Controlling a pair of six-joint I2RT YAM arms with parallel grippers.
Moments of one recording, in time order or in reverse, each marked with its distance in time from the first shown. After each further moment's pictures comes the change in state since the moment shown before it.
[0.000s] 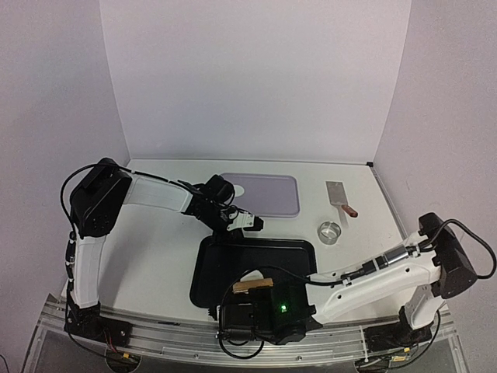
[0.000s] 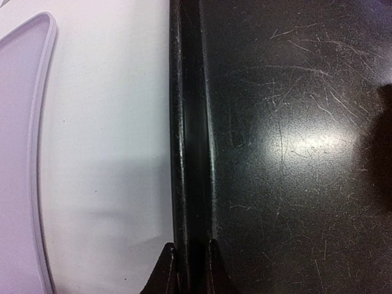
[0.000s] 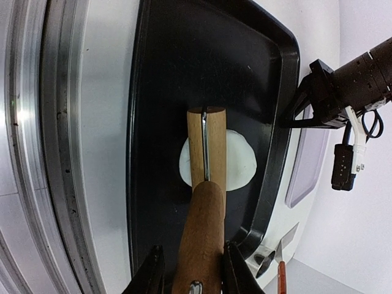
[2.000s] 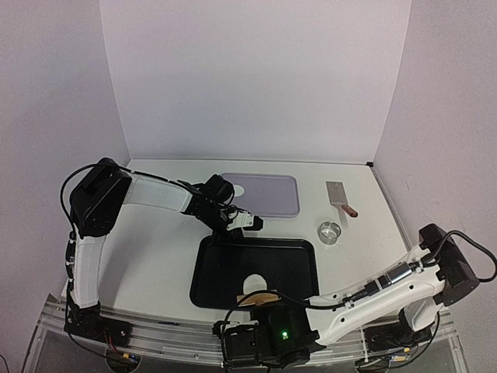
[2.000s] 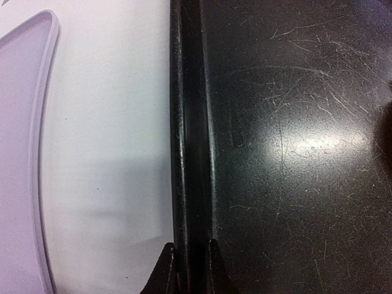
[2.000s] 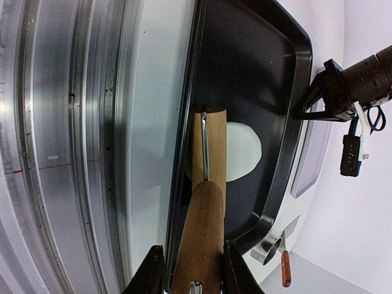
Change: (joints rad) left arm 0.003 0.000 -0.001 0.001 0.000 -0.003; right arm 0.108 0.019 0.011 -0.106 0.021 0.119
